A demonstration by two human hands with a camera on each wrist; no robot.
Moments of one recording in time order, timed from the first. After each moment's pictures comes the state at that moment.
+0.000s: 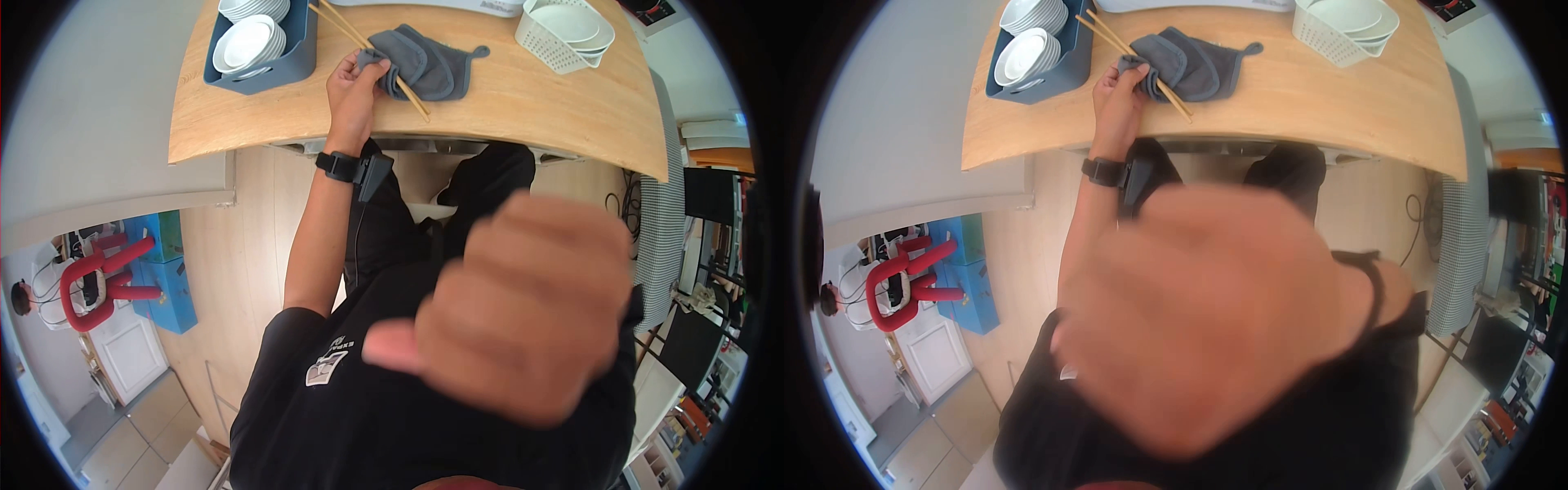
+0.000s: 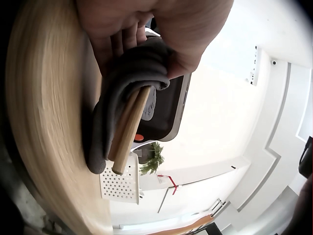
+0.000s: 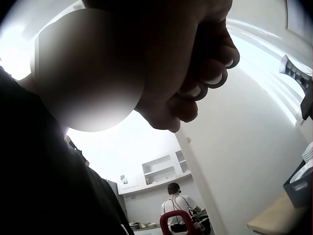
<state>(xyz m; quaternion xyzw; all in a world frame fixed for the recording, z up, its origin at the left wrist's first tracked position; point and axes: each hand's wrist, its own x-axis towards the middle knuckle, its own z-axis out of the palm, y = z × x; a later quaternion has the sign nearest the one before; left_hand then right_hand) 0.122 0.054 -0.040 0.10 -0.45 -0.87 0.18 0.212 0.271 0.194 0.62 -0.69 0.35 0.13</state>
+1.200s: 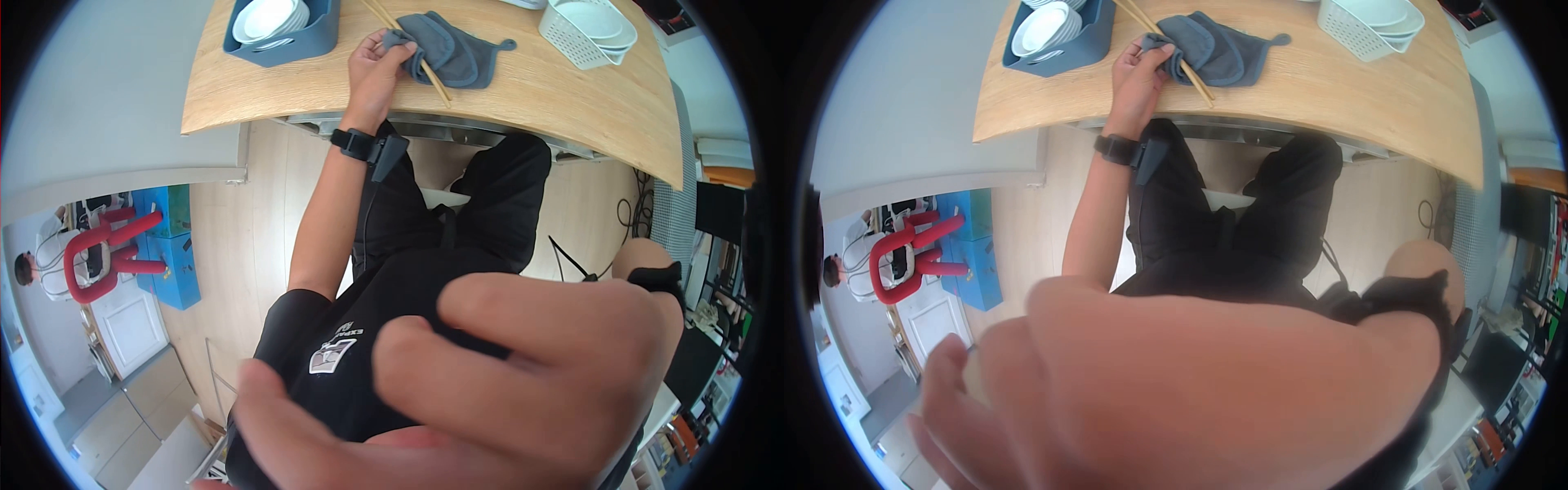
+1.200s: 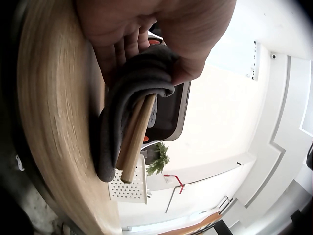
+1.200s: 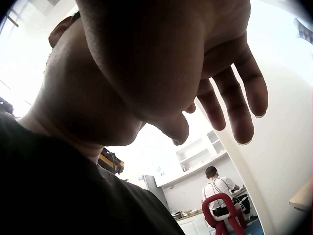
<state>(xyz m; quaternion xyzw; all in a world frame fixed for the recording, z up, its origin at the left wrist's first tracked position) 0.128 0.052 -0.037 0.08 -0.46 -0.87 0.18 0.221 0.268 0.197 0.69 -0.66 0.30 0.04</state>
